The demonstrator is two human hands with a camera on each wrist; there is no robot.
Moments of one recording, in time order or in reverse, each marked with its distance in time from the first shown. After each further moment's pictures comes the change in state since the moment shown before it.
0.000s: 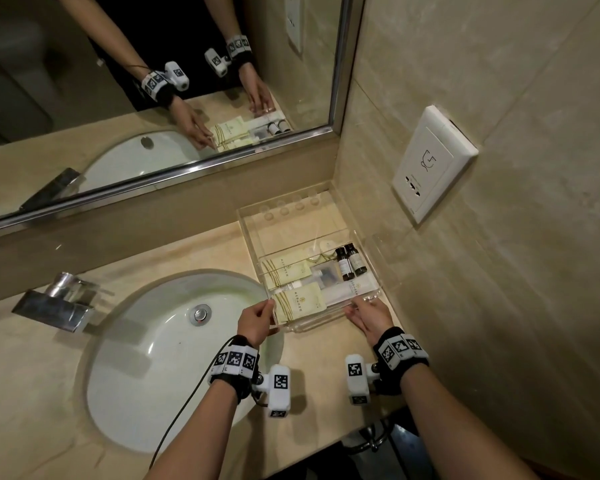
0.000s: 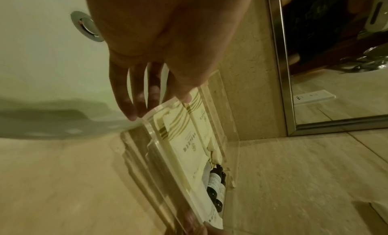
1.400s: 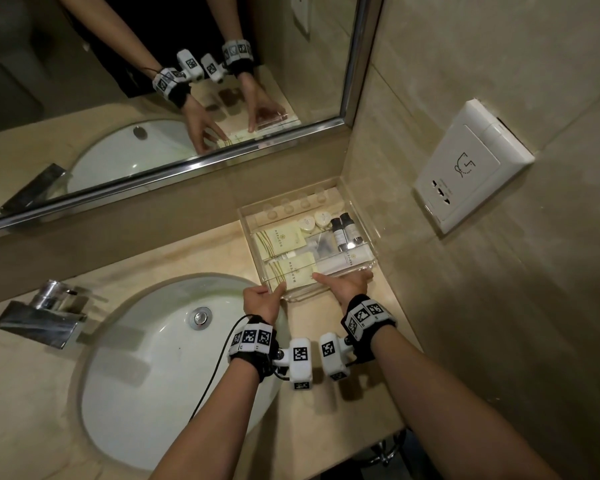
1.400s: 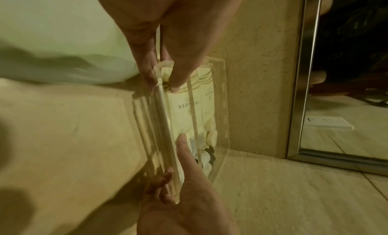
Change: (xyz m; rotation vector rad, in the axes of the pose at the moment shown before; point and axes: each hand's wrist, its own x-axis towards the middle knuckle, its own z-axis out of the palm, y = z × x) left_hand 0.045 0.037 0.021 -0.074 0.378 -0.112; right_hand 0.039 -0.021 0.089 -0.313 0.077 -0.022
